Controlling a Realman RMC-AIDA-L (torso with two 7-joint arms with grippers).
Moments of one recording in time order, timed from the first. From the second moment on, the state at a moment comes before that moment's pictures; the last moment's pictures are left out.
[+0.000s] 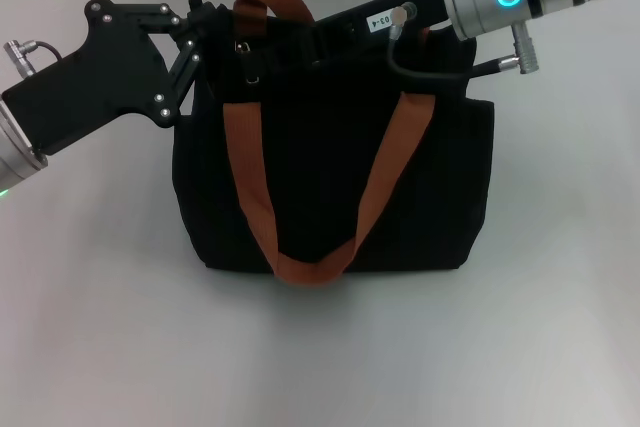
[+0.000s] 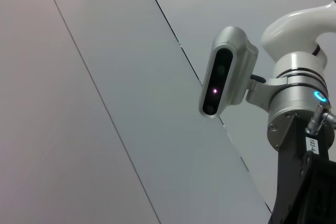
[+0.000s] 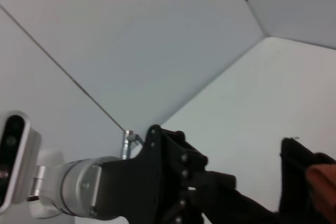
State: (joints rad) left arm -0.49 -2.07 0.58 0.44 1.59 1.68 -0.44; right arm 1.00 2.08 -1.06 -0.67 -1.94 -1.43 2.22
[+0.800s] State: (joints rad) left arm -0.48 -2.07 0.58 0.44 1.57 1.67 -0.43; right arm 0.88 2.08 -1.14 -0.96 -2.06 -1.45 2.47
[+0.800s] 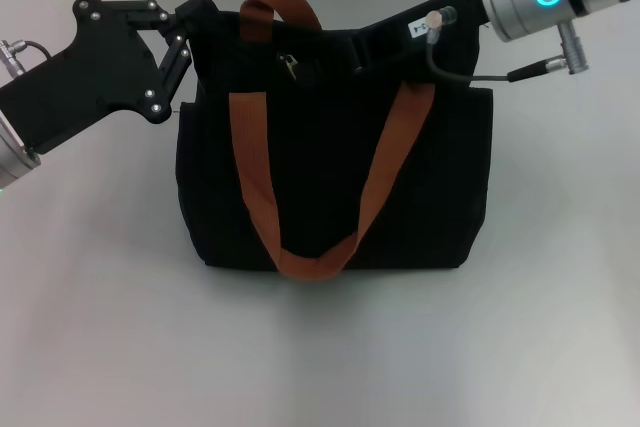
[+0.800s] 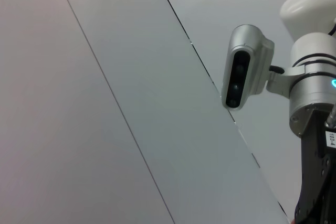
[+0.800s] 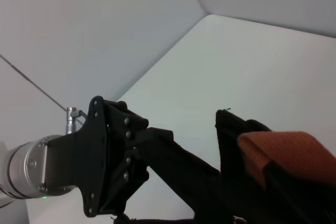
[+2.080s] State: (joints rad) left arm -0.48 -2.07 0.58 0.44 1.56 1.65 -0.43; right arm 0.68 2.08 -1.08 -1.23 -2.07 -1.56 2.49
